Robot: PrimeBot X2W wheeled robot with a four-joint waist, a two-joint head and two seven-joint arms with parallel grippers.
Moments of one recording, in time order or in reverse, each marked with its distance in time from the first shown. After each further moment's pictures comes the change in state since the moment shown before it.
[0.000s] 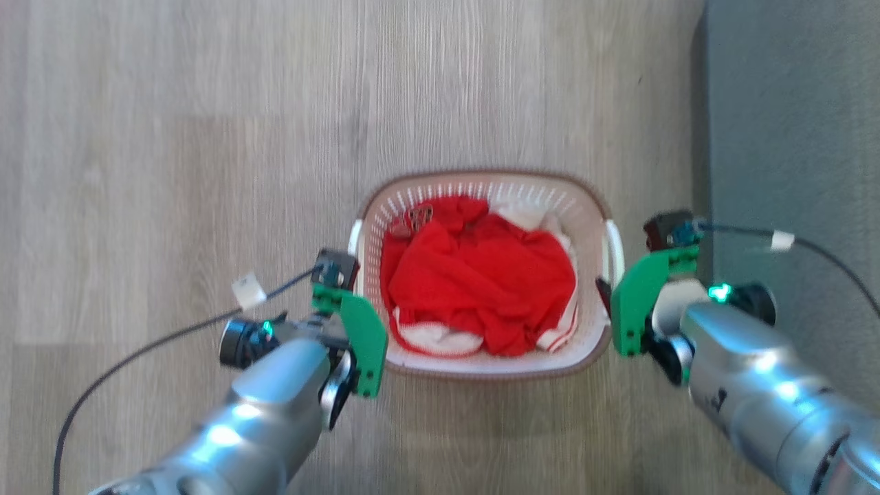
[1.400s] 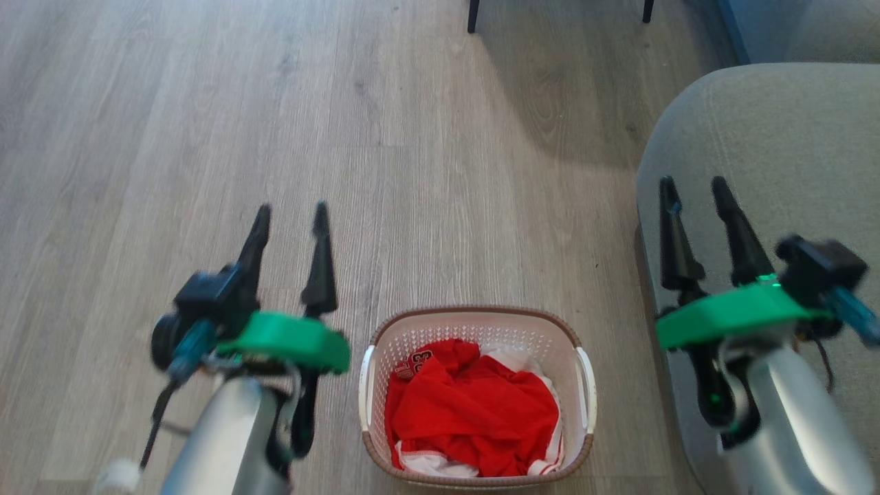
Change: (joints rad) left arm 0.517 0.026 0.948 -0.921 0.720 0.005 -0.277; right arm 0.596 0.027 -1.092 -1.045 -0.750 0.000 -0.201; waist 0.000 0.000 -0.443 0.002
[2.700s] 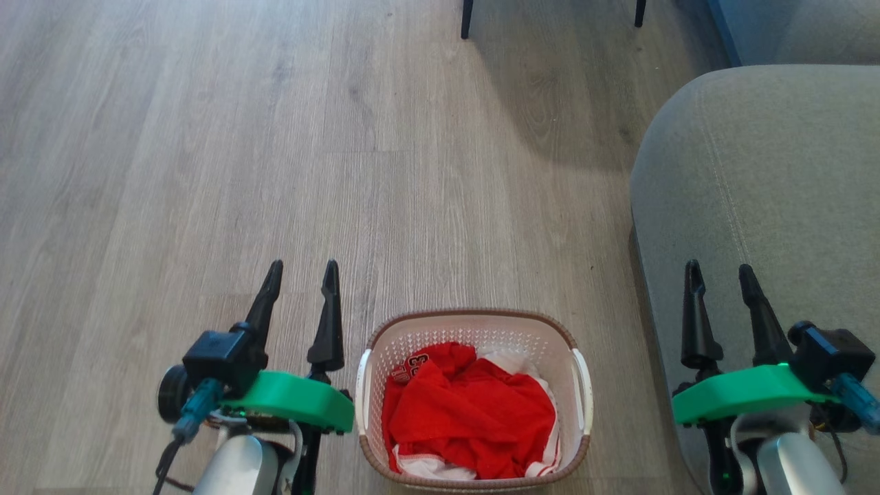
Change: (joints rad) left arm 0.182 -0.009 0.034 -0.098 0.046 -0.074 -0.003; right arm 0.249 0.080 -0.138 -0.102 -0.148 0.000 -0.001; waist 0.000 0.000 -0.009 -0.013
